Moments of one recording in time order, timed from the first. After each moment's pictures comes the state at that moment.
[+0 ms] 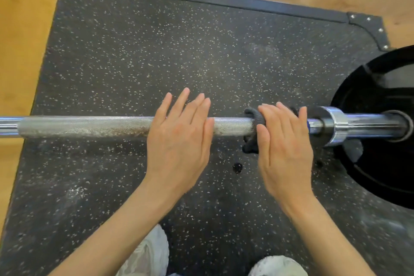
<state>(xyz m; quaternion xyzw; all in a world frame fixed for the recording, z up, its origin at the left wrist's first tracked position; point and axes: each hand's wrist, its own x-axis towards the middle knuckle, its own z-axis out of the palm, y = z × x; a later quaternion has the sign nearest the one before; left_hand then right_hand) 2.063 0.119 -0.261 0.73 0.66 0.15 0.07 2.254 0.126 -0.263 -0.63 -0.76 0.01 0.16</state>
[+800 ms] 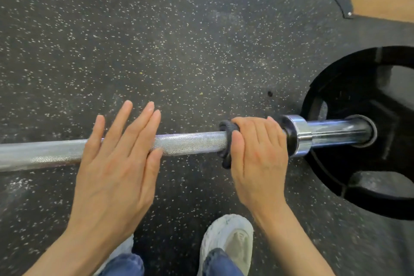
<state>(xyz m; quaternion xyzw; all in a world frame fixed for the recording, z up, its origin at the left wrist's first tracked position) 2.070 0.049 -0.244 0.75 0.64 0.09 0.13 2.285 0.074 -0.257 -0.65 -0.74 0.01 0.16</state>
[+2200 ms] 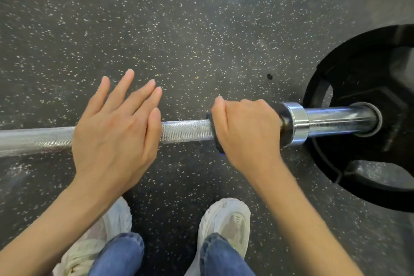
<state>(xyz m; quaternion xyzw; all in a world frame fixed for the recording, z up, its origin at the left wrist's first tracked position) 2.084 0.075 -0.258 0.77 0.63 0.08 0.06 2.281 0.094 -0.253 -0.59 -0.80 -0.01 0.12</state>
